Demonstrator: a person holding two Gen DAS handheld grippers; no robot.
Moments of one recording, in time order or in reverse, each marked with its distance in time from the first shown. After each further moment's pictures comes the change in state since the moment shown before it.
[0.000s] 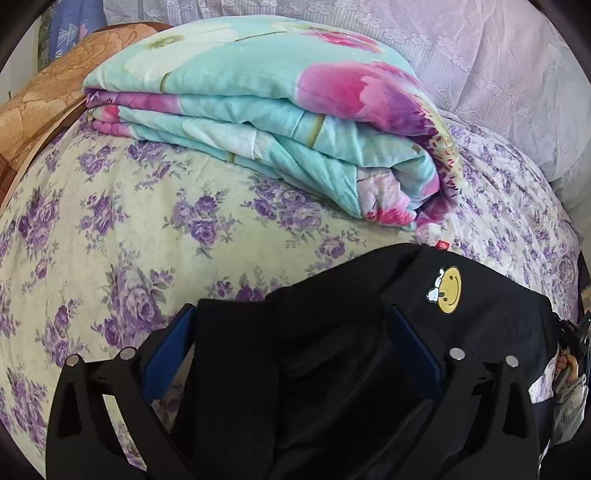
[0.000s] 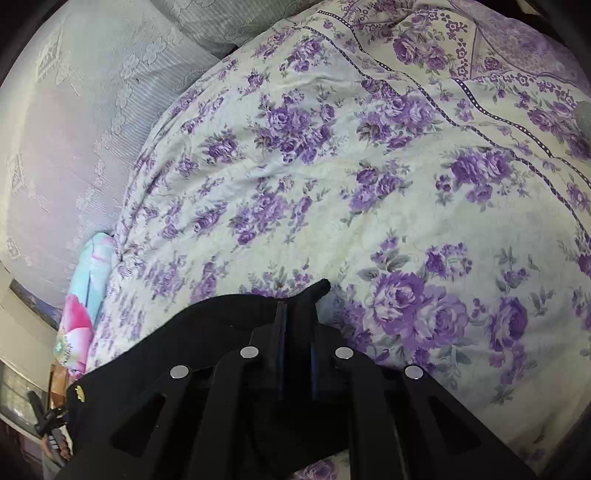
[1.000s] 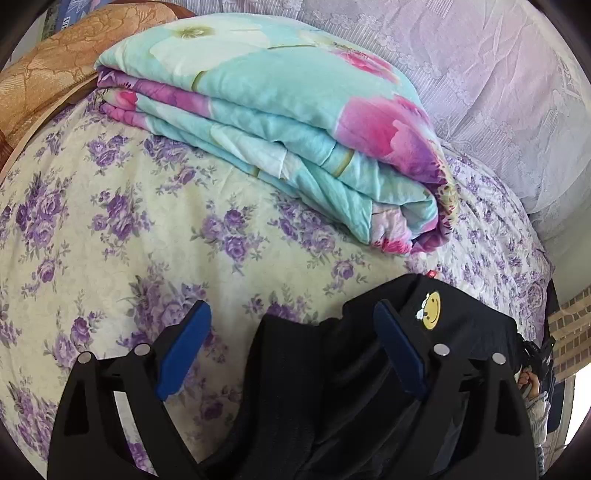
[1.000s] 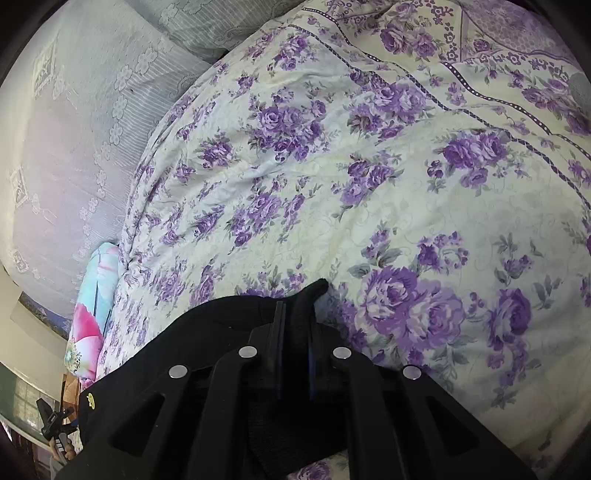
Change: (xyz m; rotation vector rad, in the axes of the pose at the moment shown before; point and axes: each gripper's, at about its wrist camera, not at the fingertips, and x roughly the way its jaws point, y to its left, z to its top) left arm -0.016 0.047 0.013 -0.112 0.020 -0.128; right arm 0.001 -0.010 -0.002 0.052 -0.001 0.046
